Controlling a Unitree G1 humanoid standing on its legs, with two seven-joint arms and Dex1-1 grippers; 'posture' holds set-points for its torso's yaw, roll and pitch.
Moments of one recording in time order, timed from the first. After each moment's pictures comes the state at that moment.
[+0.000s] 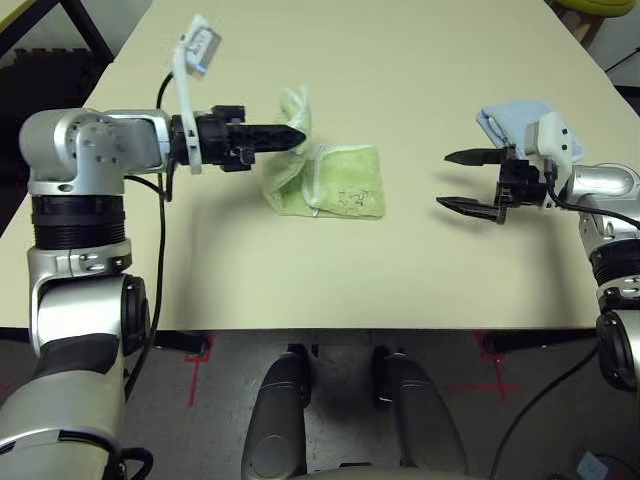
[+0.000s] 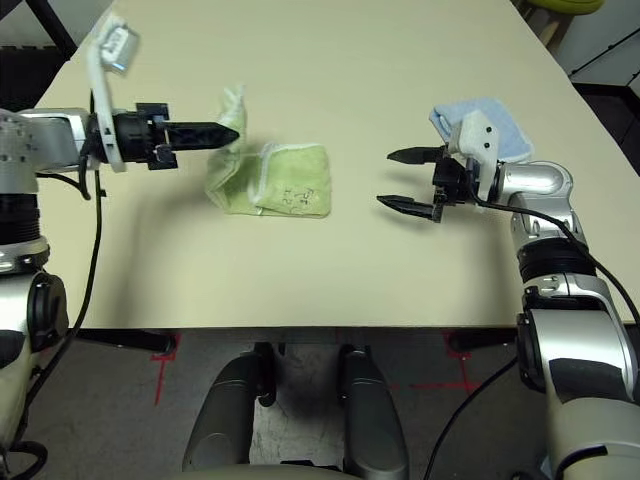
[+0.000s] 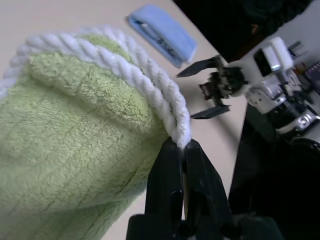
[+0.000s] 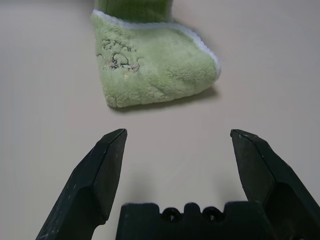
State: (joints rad) left arm -1.10 0.61 0.04 0.24 -0.69 1.30 -0.92; right arm -0.85 -0.63 -0.05 0.84 0.18 -0.30 1.39
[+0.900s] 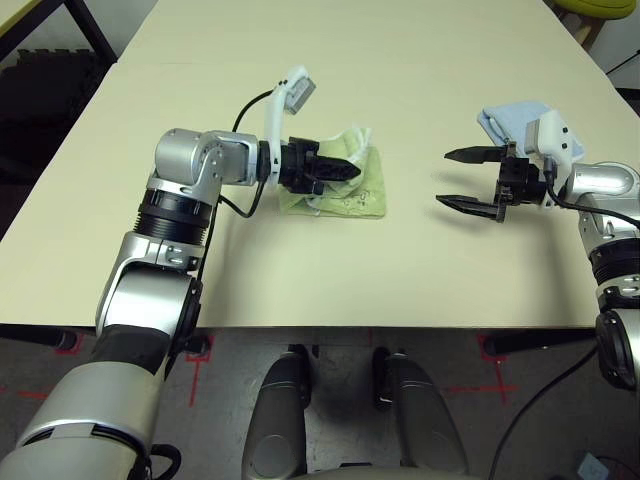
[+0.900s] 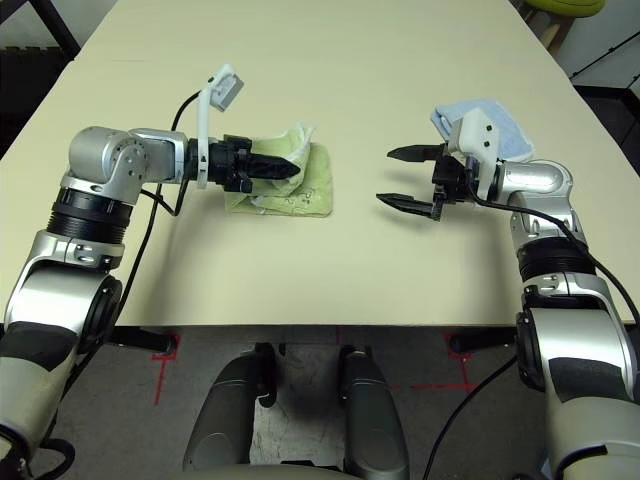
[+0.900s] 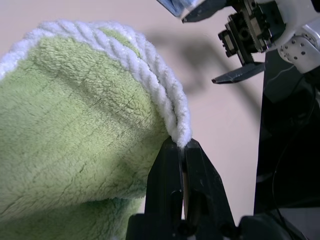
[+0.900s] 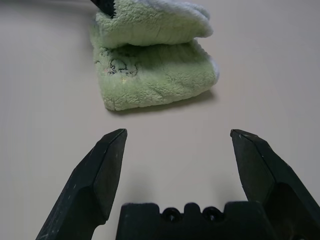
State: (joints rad) left arm -1.09 0.45 -0.19 0.42 -0.49 1.07 -1.01; right arm -0.86 -0.63 -0.05 0.84 0.18 -0.31 1.38
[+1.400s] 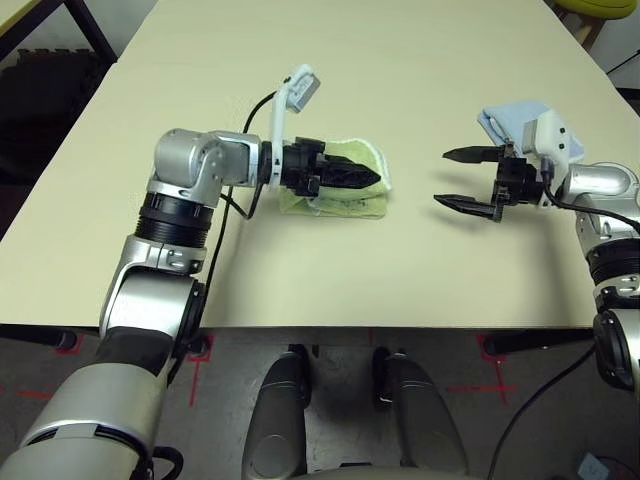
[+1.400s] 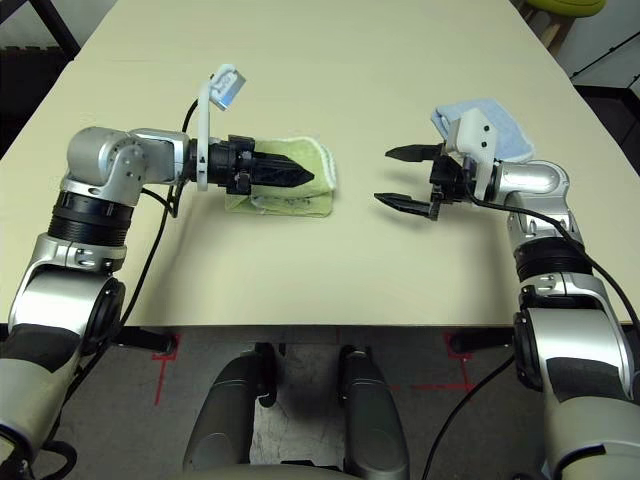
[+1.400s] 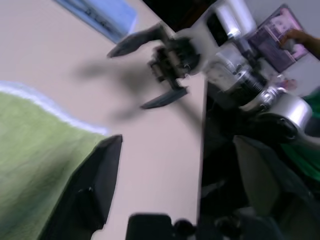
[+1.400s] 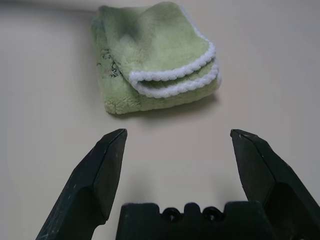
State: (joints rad) left arm -1.08 0.52 -0.09 0.25 -0.63 1.20 -1.13; right arm -0.88 -0.60 -0.05 0.86 0.18 -0.32 1.38
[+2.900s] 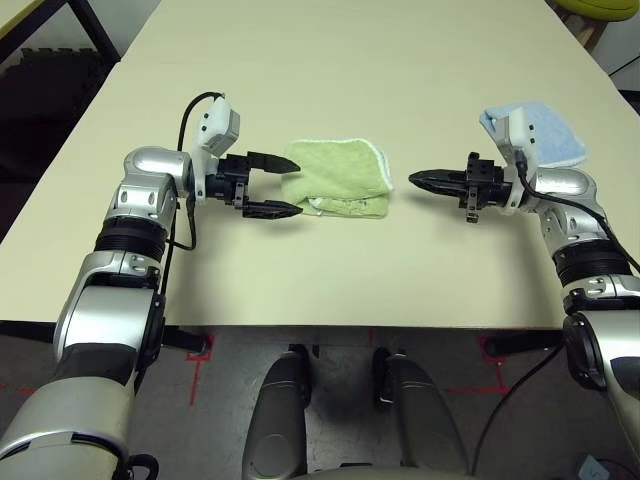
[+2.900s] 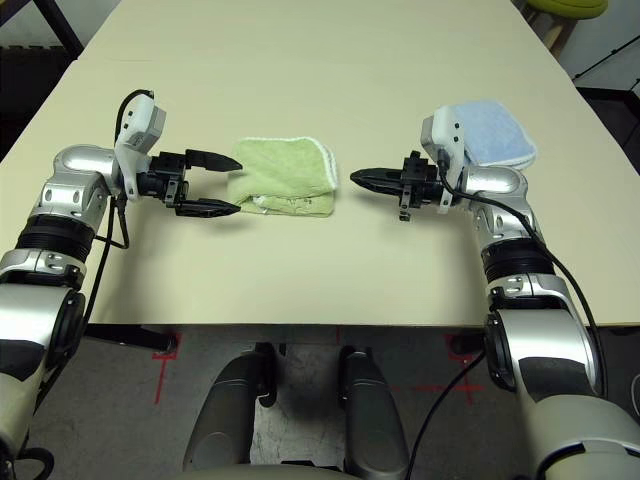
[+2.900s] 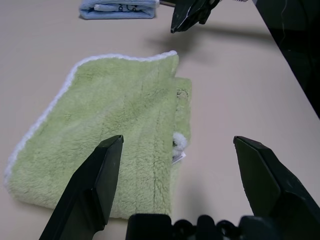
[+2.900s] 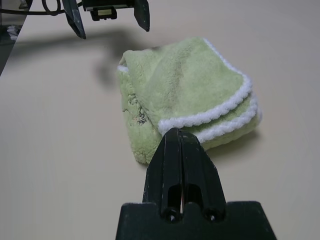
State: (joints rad) left arm -1.02 0.60 -0.10 0.89 -0.24 -0.08 -1.57; right arm -0.85 -0.50 -0.05 0.75 0.23 -0.13 1.39
